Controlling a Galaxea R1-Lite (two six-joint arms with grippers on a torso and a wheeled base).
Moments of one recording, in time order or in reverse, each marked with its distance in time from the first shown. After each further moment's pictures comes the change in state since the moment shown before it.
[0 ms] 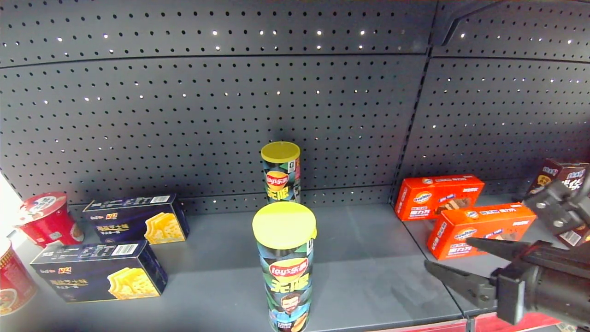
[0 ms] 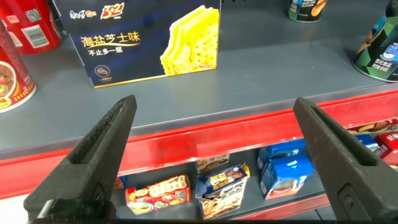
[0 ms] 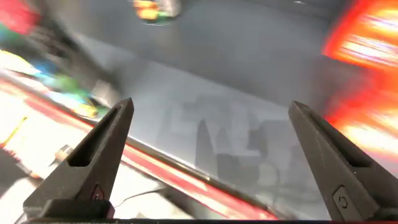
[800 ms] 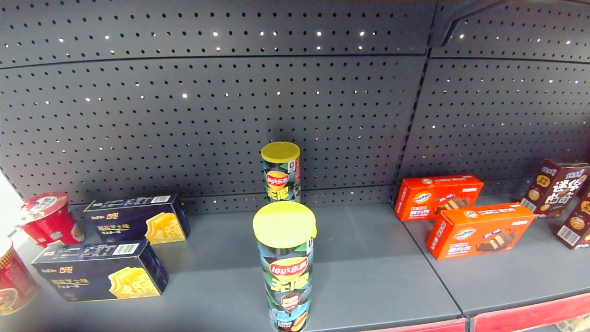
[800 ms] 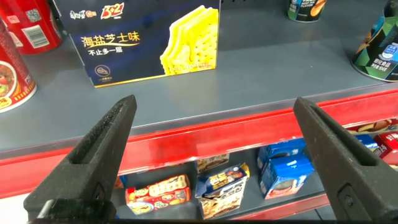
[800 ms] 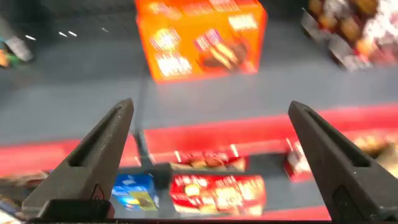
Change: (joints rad) left arm 0.000 0.000 0.000 0.000 0.000 0.000; right arm -0.727 -0.929 0.468 0.184 0.200 -0.077
